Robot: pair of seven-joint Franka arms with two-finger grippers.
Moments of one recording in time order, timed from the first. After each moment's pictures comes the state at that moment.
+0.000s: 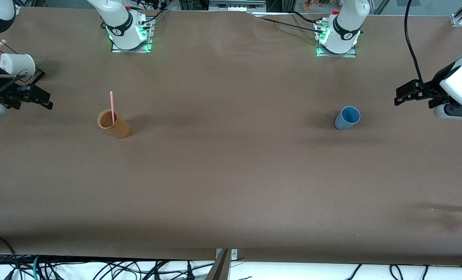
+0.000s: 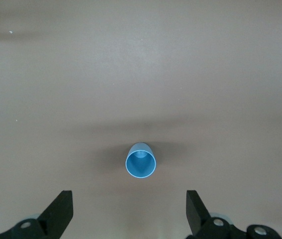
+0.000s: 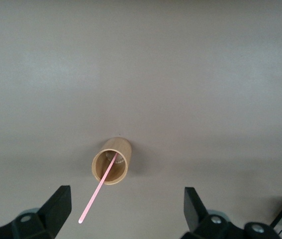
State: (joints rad) left arm -0.03 0.11 0.00 -1.47 -0.03 1.48 0.02; right arm -0.05 0.00 0.00 -1.74 0.00 1.75 -0.05
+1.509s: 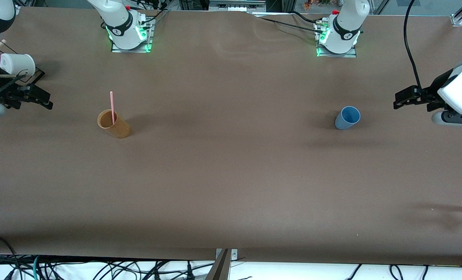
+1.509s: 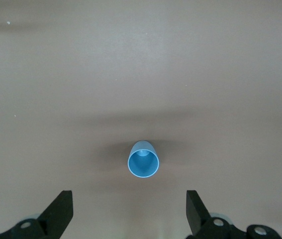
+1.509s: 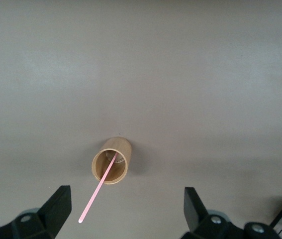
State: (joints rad) left arm -0.01 0.15 0.00 -1.47 -0.03 1.48 0.02; right arm -0.05 0.00 0.00 -1.74 0.00 1.75 -0.05
